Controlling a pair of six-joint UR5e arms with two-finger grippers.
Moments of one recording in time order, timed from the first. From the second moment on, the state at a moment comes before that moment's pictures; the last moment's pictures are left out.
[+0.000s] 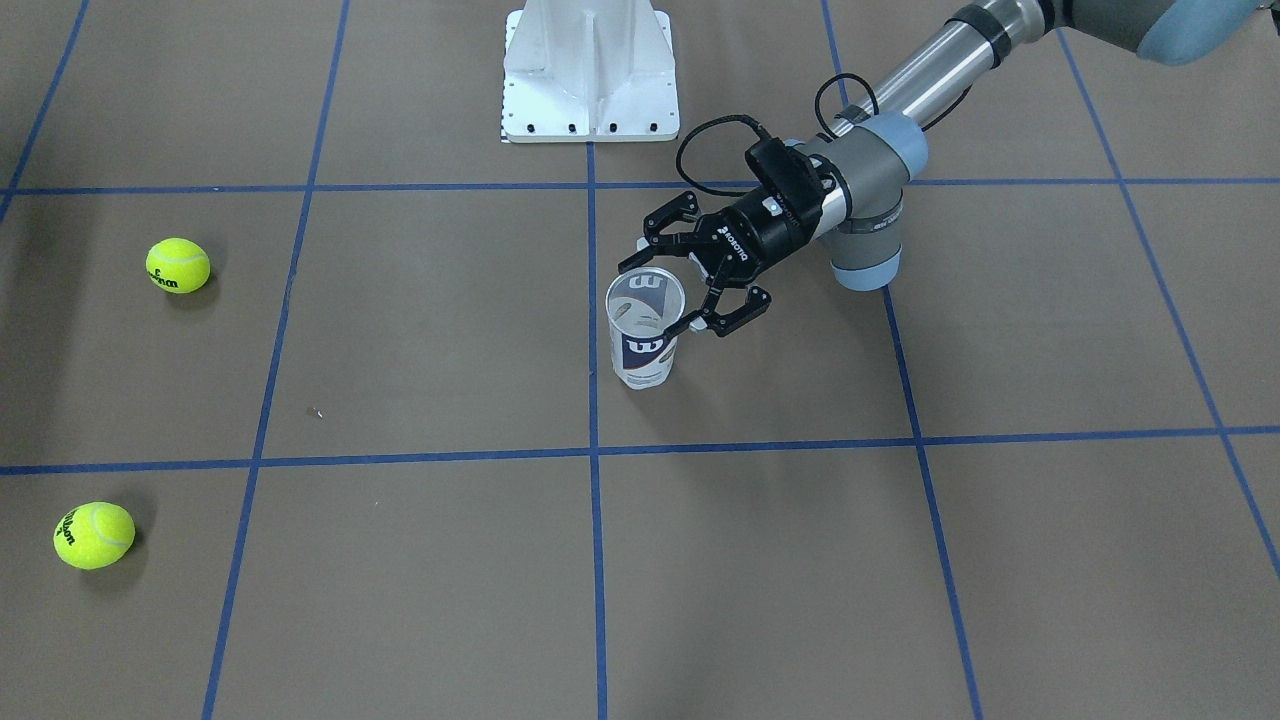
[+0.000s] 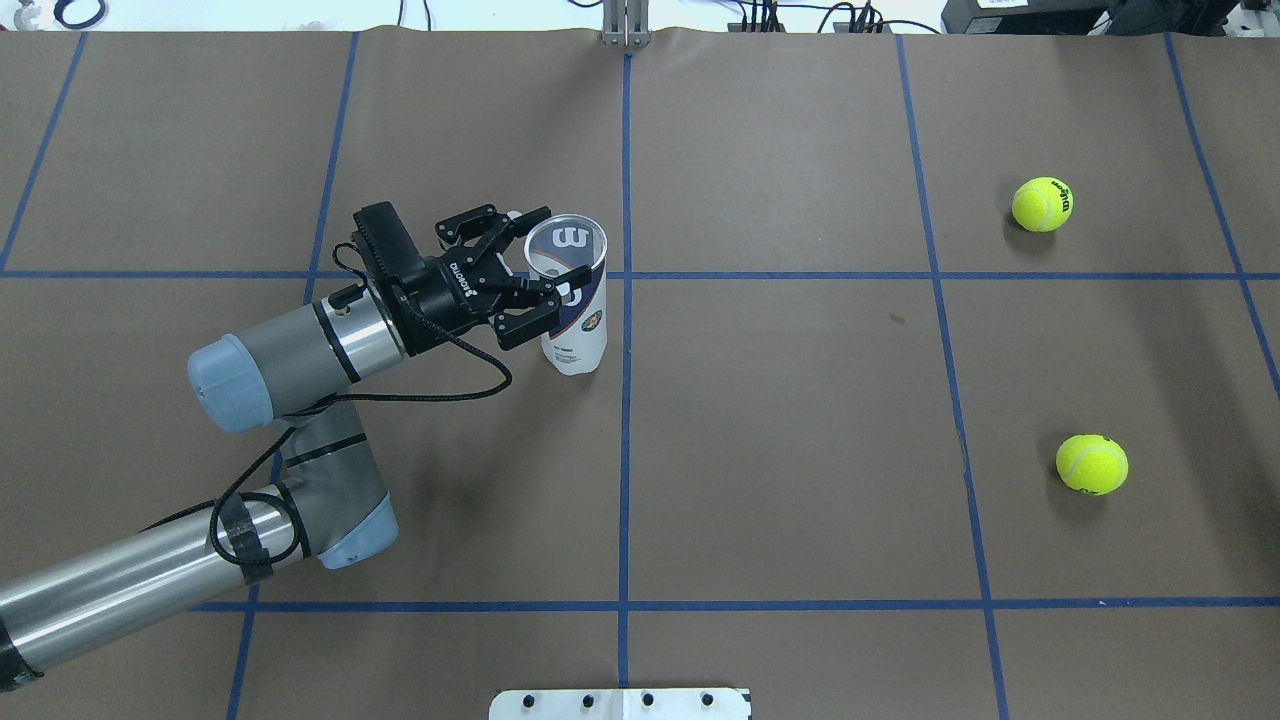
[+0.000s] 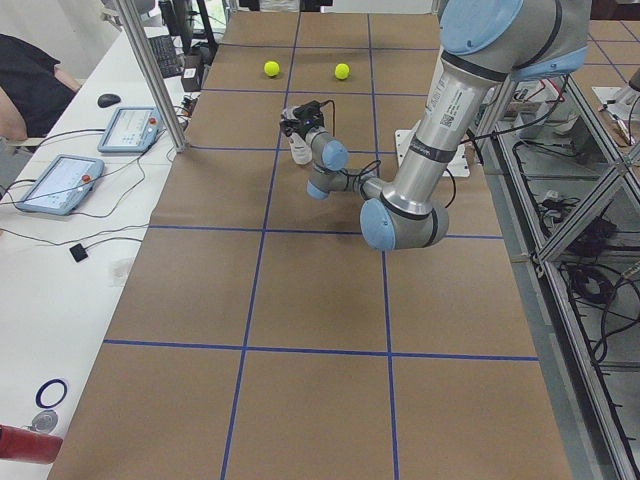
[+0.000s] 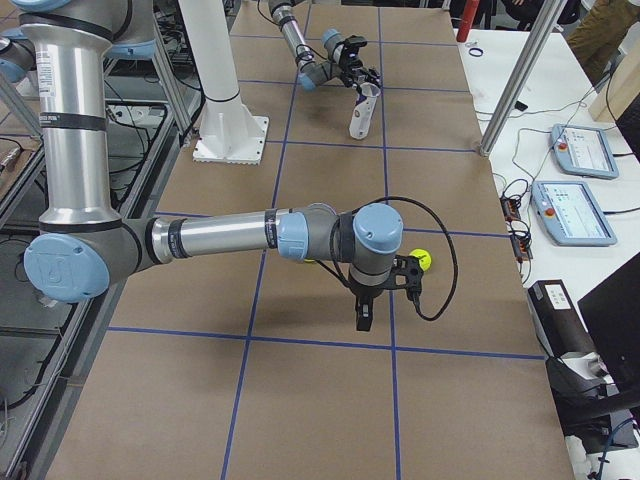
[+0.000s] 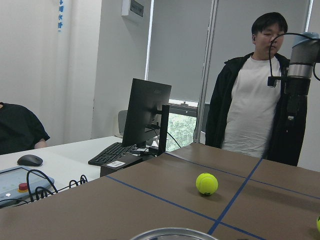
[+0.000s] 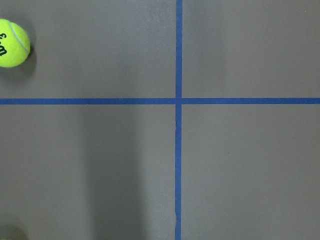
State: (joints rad) left arm -0.52 -2.15 -1.25 -3.45 -1.47 -0.48; right arm 1.59 -1.58 1.73 -1.72 2.35 0.00
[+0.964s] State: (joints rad) left arm -0.52 -2.15 -1.25 -3.45 -1.46 -0.48; right arm 1.59 -1.58 1.73 -1.72 2.35 0.00
